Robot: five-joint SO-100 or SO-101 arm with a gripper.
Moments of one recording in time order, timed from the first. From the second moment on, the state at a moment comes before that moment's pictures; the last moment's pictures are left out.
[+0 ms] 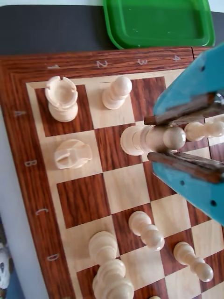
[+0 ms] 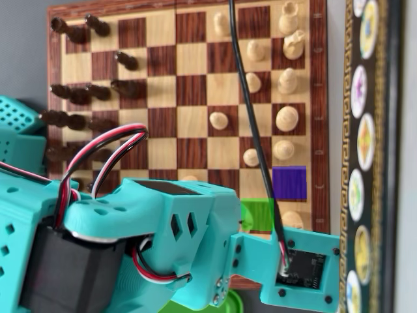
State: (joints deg) arm 14.3 69.6 66.3 70.1 87.7
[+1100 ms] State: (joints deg) arm 12.7 67.5 66.2 69.5 87.7
